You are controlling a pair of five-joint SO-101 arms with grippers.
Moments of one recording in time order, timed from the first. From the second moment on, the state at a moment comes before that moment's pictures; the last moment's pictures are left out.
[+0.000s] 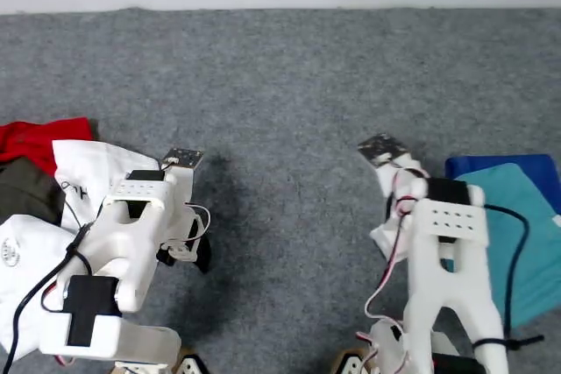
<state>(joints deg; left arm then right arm) -1.1 4.1 45.1 69.9 -0.1 1.7 -28.0 45.8 77.1 35.5</state>
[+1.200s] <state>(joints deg) -0.5 3.9 44.4 71.4 0.0 -20.7 -28.0 46.4 77.1 35.5</state>
